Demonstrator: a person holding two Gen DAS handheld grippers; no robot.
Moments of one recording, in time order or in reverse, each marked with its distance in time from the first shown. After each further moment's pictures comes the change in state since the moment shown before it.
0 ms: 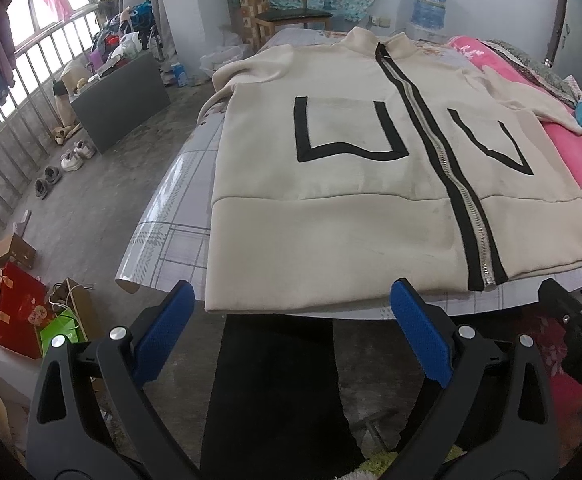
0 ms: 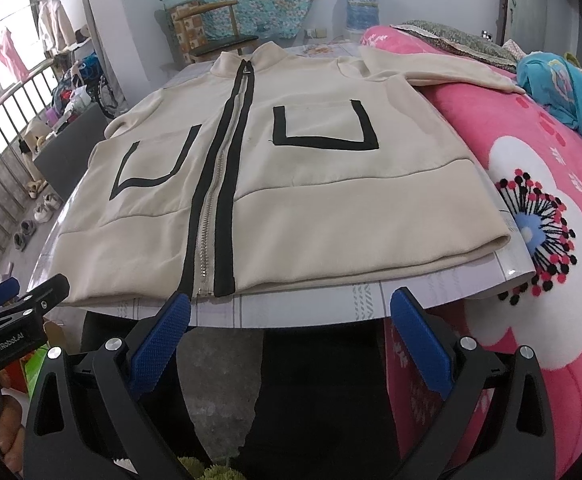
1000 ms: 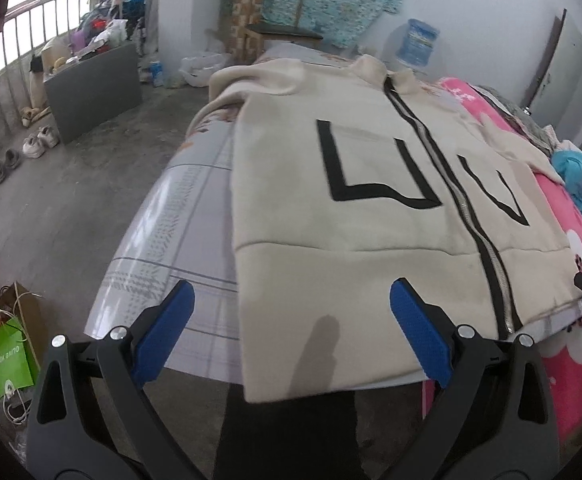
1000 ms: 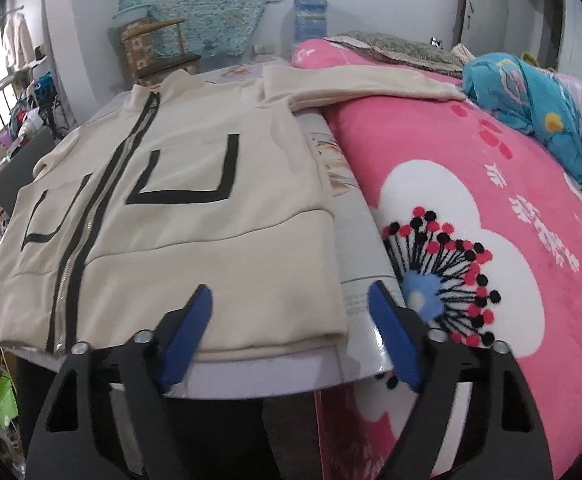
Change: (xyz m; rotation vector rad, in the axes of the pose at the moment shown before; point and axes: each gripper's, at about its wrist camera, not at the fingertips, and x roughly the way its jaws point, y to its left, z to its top) left arm 0.052 0.061 0.019 -0.099 -0.083 -0.196; right arm 0.017 -0.120 0.045 0.058 -0.052 -0.152
